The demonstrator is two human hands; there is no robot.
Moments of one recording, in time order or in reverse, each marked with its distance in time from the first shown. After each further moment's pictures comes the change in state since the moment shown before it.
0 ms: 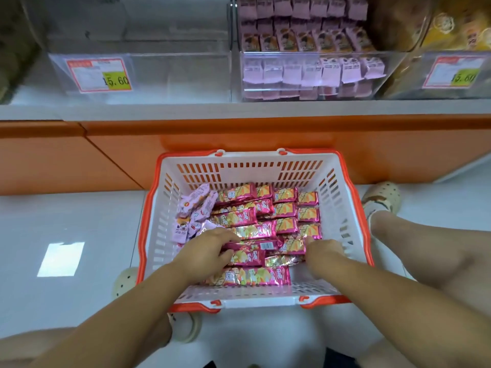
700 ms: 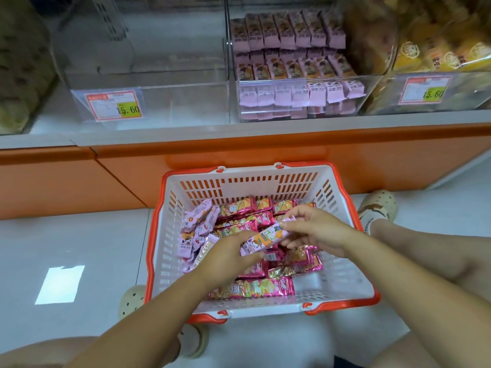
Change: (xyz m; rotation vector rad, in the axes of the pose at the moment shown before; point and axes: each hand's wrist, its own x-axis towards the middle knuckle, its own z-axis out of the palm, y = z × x) left_hand -0.001 0.057 -0.023 -0.361 0.064 -0.021; right_hand -0.065 0.039 -0.065 1.722 -0.039 -0.671
